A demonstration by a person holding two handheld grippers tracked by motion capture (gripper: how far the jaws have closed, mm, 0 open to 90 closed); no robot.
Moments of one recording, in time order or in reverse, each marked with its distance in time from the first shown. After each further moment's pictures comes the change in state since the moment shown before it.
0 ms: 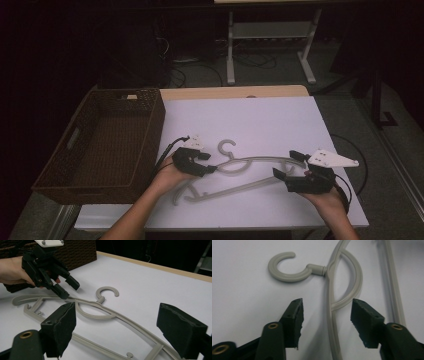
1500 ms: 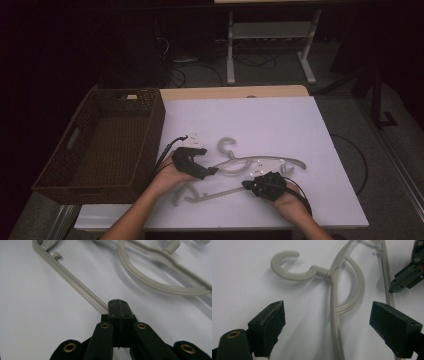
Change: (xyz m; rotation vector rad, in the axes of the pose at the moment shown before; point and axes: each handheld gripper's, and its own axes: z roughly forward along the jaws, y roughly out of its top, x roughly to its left) left arm 0.002 0.000 -0.005 -0.064 0.007 -0.023; right arm 0.055 -0.022 0.095 0.434 0.183 -0.172
